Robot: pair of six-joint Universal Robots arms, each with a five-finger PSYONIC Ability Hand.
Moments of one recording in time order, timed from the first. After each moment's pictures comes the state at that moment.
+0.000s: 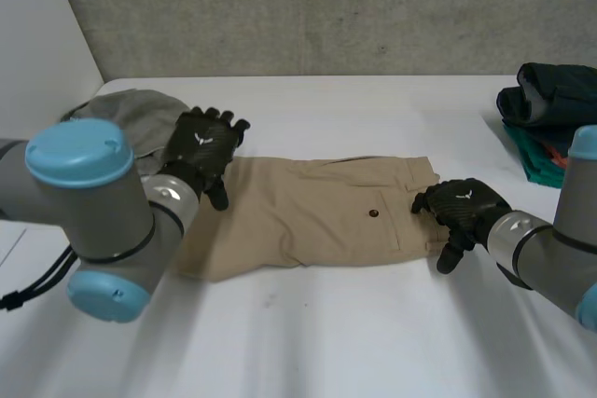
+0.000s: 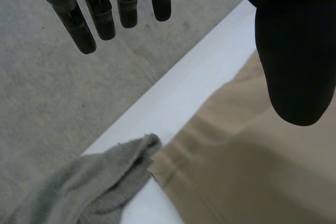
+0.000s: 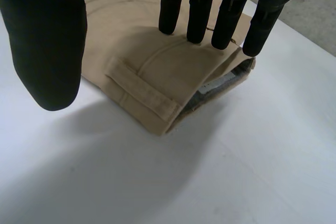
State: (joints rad) left arm 4.22 -2.04 -1.51 3.41 -1.59 3.55; right arm 1.80 -1.11 1.61 0.03 1.30 2.68; left_hand 0.19 0.21 0.21 0.20 0.05; right_hand 0.43 0.41 0.42 0.43 0.27
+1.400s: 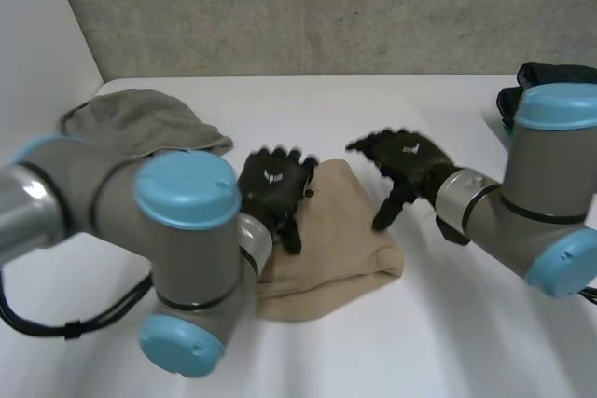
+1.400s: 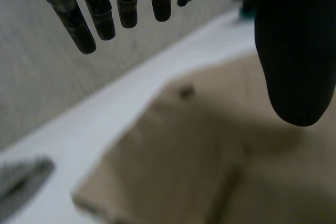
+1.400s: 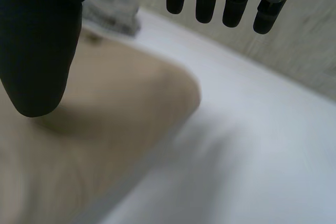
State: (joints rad) left arm 3.94 -2.17 -1.34 3.24 -1.77 3.32; right arm 1.96 -1.01 1.33 0.05 1.24 2.93; left_hand 0.19 0.21 0.21 0.20 0.05; right_hand 0.22 0.21 0.21 0.21 0.05
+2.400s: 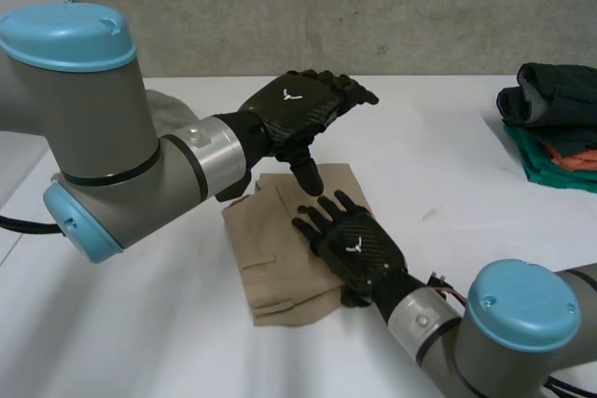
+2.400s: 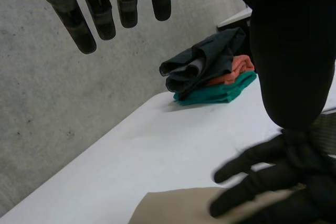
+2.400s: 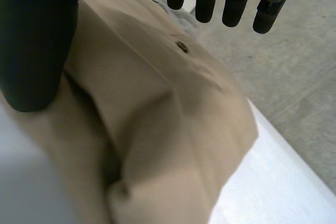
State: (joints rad) left arm 4.14 -2.07 -1.09 3.01 -1.10 3.33; right arm 2.16 -1.08 1.92 -0.67 1.29 2.63; left_hand 0.19 0.21 0.21 0.20 0.05; right_hand 0.19 0.21 0.21 0.21 0.05
